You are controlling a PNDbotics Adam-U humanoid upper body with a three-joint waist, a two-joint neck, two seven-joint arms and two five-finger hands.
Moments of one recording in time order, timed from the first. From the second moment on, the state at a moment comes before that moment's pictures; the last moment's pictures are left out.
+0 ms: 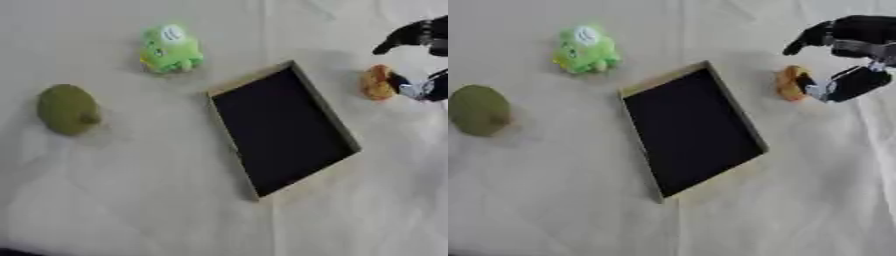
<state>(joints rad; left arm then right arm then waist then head) -0.34 0.42 0.32 -1.98 0.13 -0.45 -0.01 -0.80 -0.93 0.31 -1.45 0.55 -0.26 0.55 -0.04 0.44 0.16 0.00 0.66</state>
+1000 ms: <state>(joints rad) -0.34 0.41 0.32 -1.98 0.13 -0.44 -0.02 -0.81 -0.90 0.31 -1.35 0.64 -0.29 0.54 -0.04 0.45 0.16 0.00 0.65</state>
